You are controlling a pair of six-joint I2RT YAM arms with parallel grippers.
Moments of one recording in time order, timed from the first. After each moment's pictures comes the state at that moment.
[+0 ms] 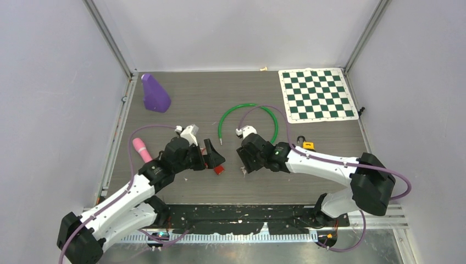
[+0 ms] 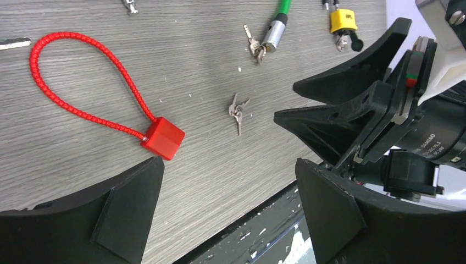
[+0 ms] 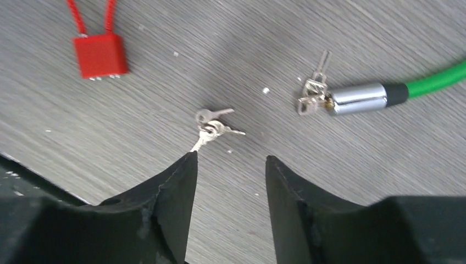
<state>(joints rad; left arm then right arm) -0.67 0.79 0.49 -0.24 0.12 -0.77 0.98 1.40 0.88 -0.39 0.19 0.34</state>
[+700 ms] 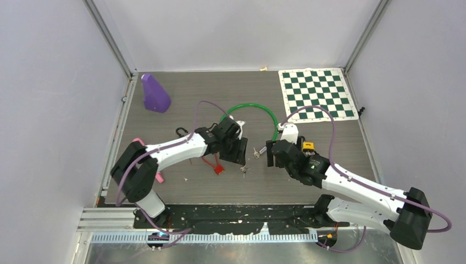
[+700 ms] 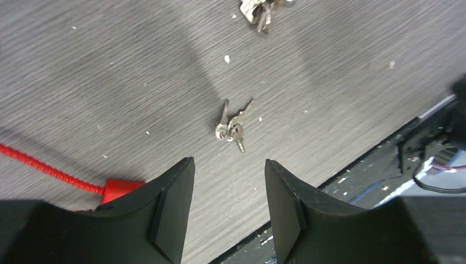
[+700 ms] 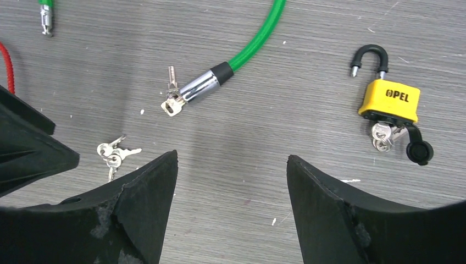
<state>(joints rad) -0.82 1.58 1.04 -0.44 0.17 -0.52 0.91 0.98 0.67 -0.49 0.57 0.54</state>
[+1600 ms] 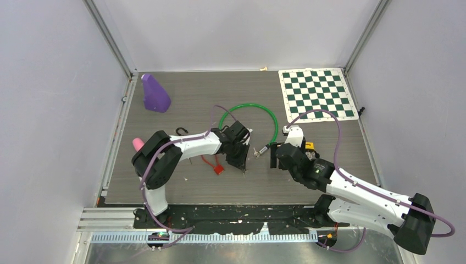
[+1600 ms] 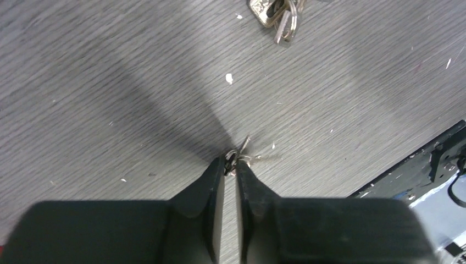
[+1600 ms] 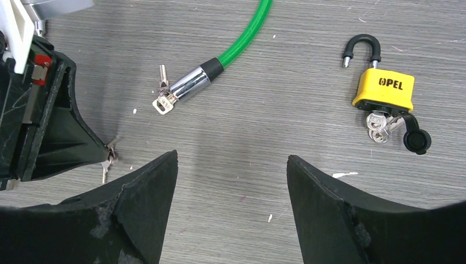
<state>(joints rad) -0.85 1.83 1.12 -0.43 0.23 -0.49 0.91 0.89 0.60 -0.49 0.60 0.58</state>
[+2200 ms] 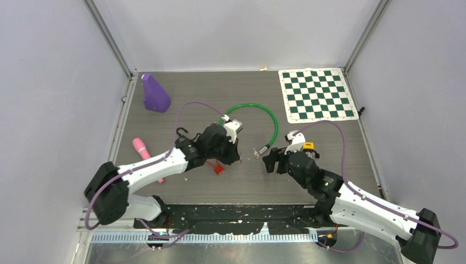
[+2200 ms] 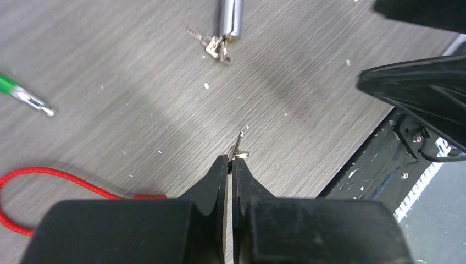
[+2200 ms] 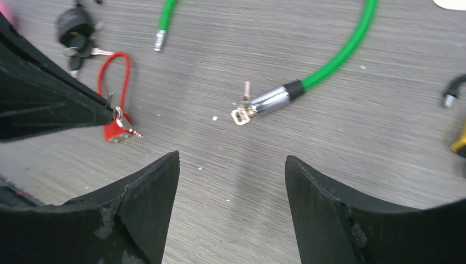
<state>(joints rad) -0.86 1.39 0.87 -0.23 0.13 -0.34 0.91 0.71 0.44 -0.23 0.42 0.53</state>
